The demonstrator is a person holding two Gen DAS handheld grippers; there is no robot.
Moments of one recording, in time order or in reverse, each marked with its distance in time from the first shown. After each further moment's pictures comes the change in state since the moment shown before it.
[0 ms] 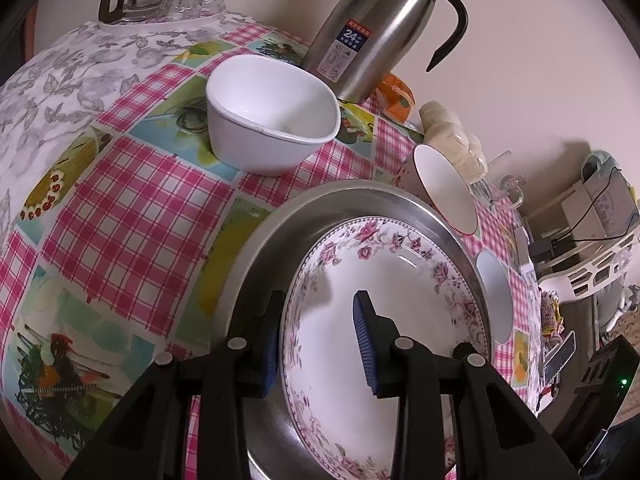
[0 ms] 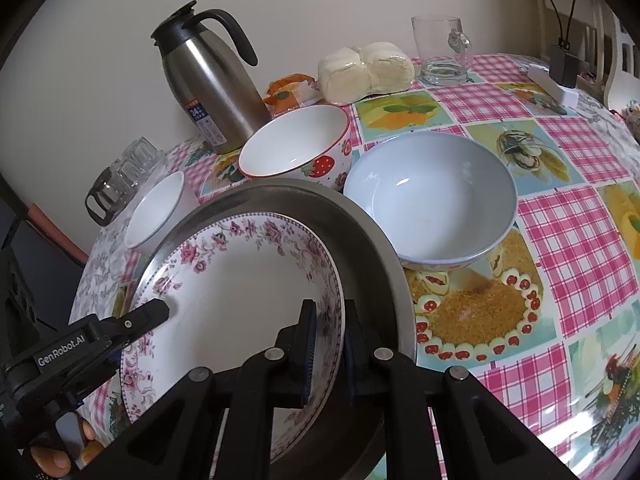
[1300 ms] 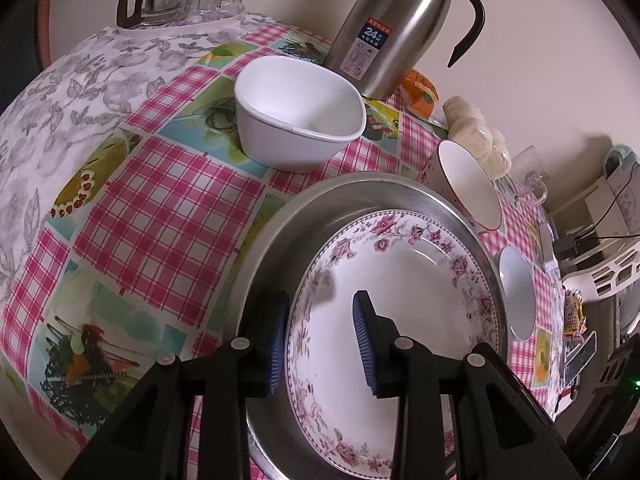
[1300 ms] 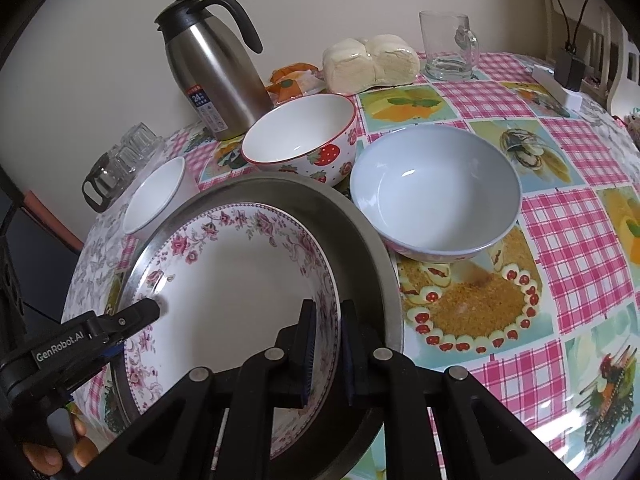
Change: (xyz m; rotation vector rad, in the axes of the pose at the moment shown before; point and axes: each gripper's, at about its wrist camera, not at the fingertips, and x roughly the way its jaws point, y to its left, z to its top) left arm -0.007 -0.002 -0.003 0.006 0.017 0.119; right arm 0.001 0.006 -0.002 -0.033 0.036 -0.022
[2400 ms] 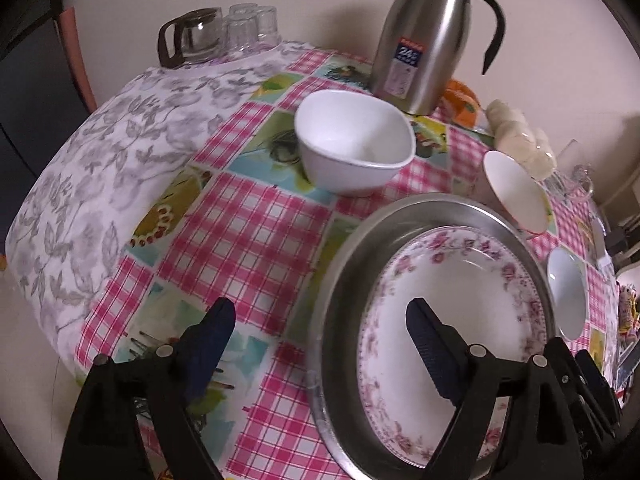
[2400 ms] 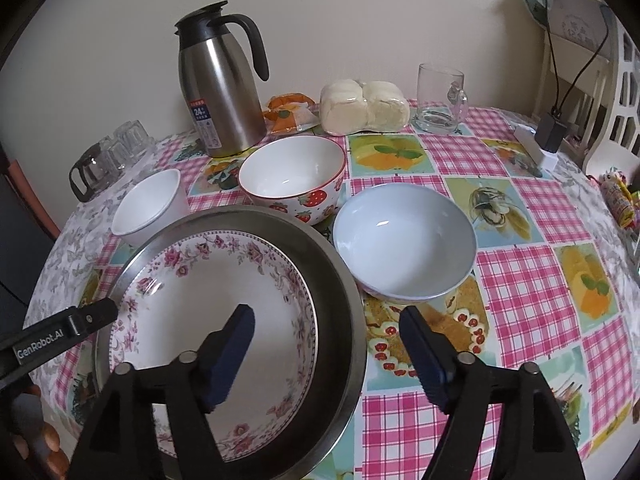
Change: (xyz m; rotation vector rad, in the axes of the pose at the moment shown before) left arm -0.026 0.004 0.004 0.052 -0.062 0.255; right arm -0.028 0.014 0.006 -0.123 -0.096 -0.136
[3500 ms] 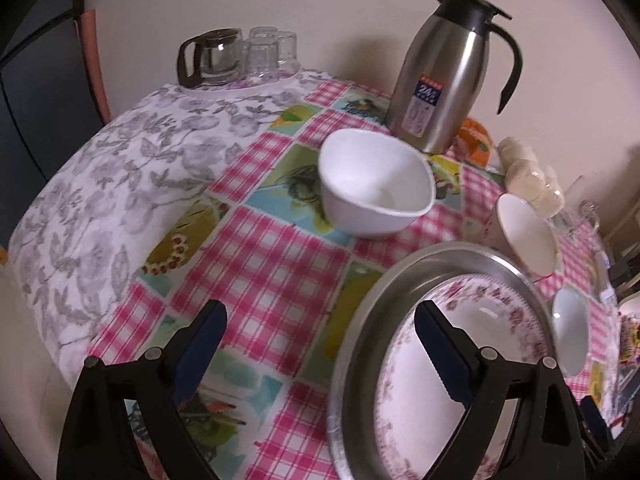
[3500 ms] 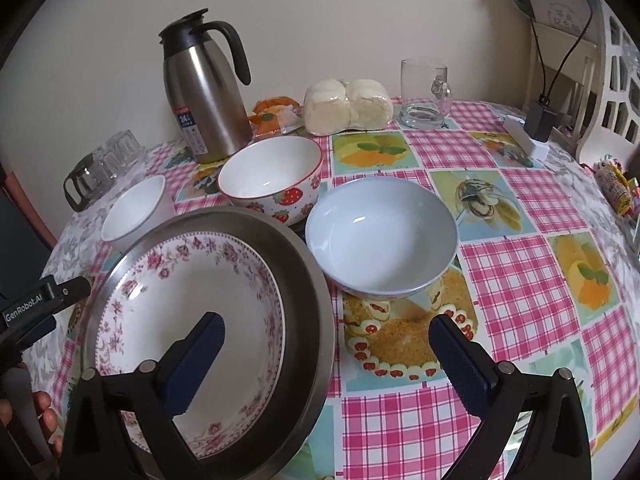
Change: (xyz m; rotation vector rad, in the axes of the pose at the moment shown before) left arm -0.004 0.012 0.017 -0.043 -0.114 -0.006; right arm 0.002 -0.019 -0.004 0.047 -0.020 0.002
